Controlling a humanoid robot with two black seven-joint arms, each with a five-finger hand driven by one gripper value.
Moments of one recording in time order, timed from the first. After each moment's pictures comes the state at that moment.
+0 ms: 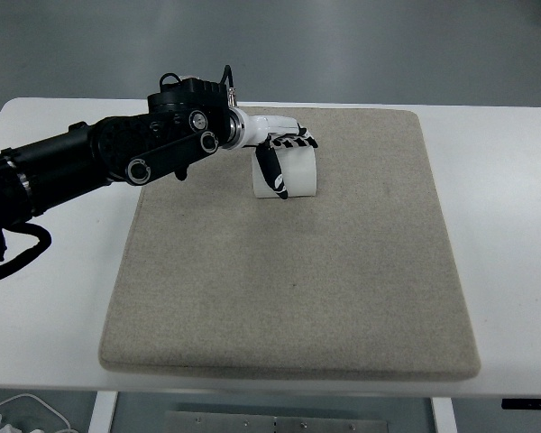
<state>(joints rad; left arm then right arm) -1.31 0.10 -0.08 -0.76 0.98 -0.28 0.20 0.06 0.00 0.01 0.05 0.02 0.03 -0.23</state>
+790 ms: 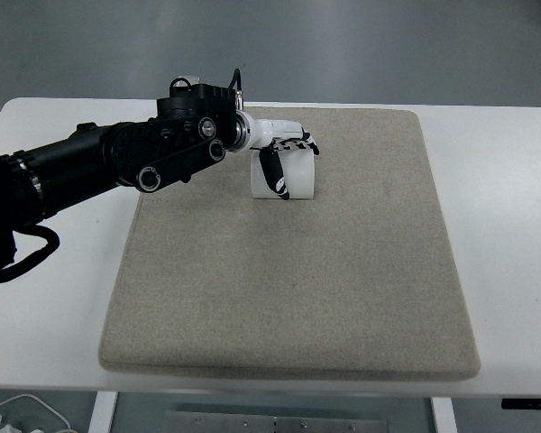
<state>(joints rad) -1.31 0.08 -0.08 -0.73 1.04 -0.28 0.17 0.06 0.00 0.01 0.05 0.02 0.03 -0.23</state>
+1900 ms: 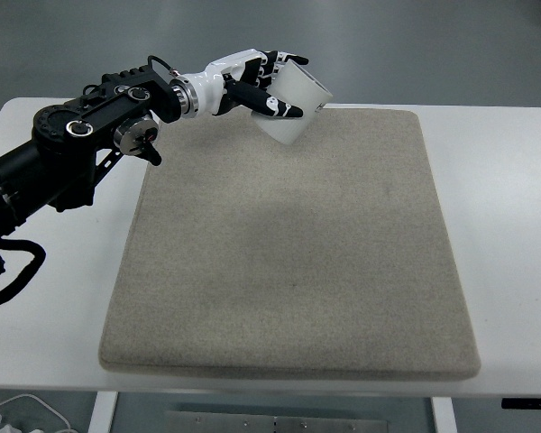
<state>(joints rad) -1.17 0.15 -0.40 -0.55 0.49 -0.32 -0.13 0.06 0.00 0.01 0.05 0.02 0.03 -0.23</state>
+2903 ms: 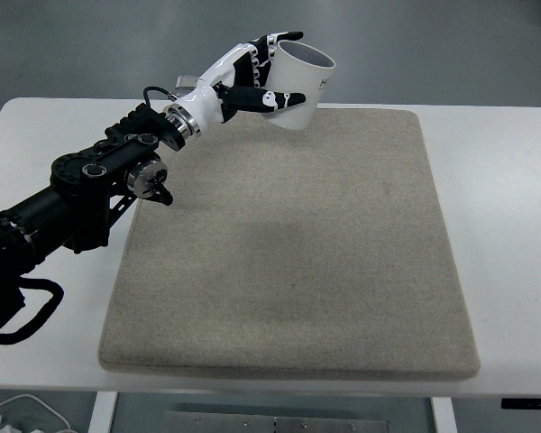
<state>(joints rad) -1.02 0.08 -0.44 -0.52 0.50 -0.24 -0.56 0.06 0.00 0.01 0.05 0.02 0.03 -0.23</state>
